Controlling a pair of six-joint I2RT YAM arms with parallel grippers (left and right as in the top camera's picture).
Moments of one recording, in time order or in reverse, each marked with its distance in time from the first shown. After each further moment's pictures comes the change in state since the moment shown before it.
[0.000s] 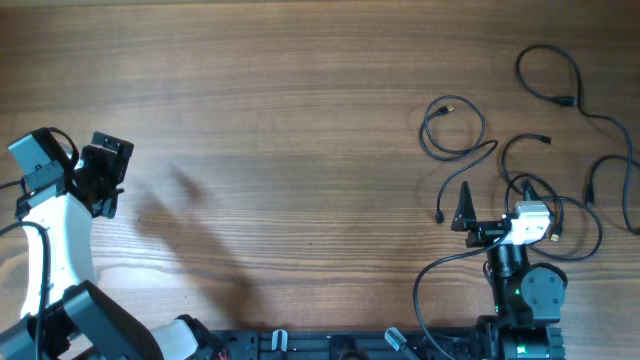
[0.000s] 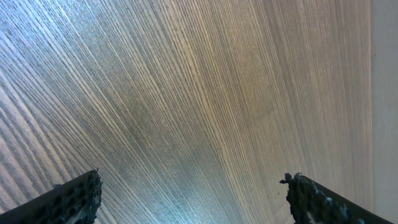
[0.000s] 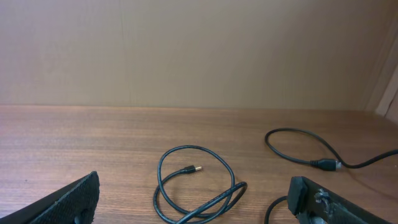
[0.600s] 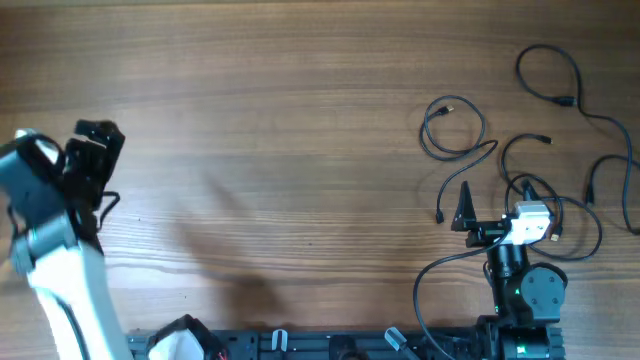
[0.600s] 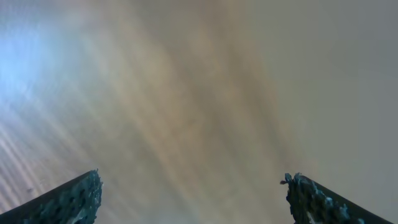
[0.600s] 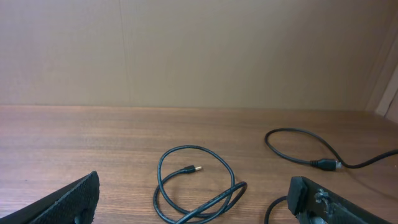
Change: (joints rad) left arm -0.029 -0.375 0.000 -0.019 0.000 0.000; right arm 0.000 0.000 0.000 0.000 0.000 -0.001
